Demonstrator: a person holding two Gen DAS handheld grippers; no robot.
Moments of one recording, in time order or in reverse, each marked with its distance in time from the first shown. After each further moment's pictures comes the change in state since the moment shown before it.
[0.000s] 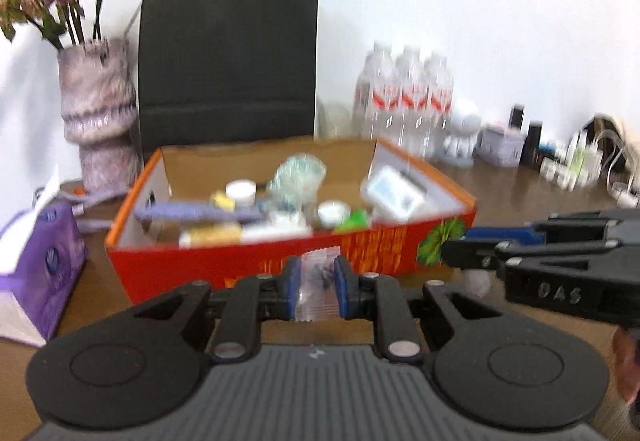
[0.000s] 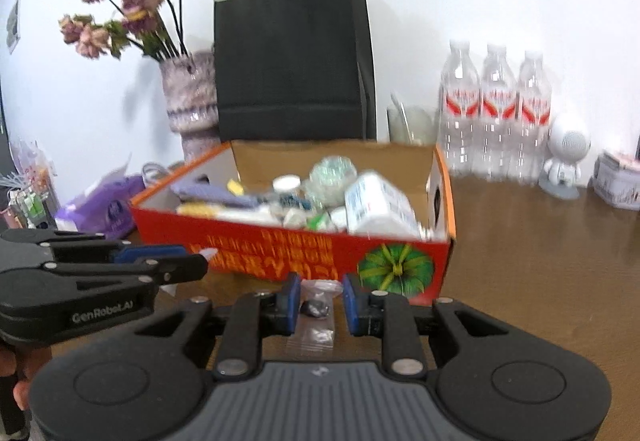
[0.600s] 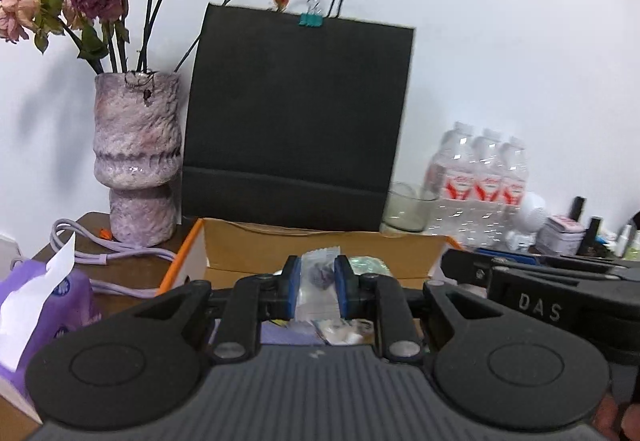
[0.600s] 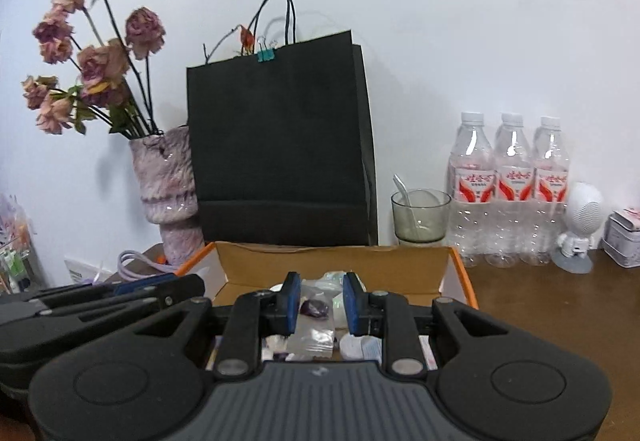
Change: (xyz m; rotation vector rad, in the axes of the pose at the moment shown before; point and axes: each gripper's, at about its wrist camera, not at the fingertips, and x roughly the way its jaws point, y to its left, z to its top) left arm 0.057 0.044 0.065 -0.143 -0.116 0.132; right arm 0.065 0.010 0.088 0.054 -0.126 -0.051
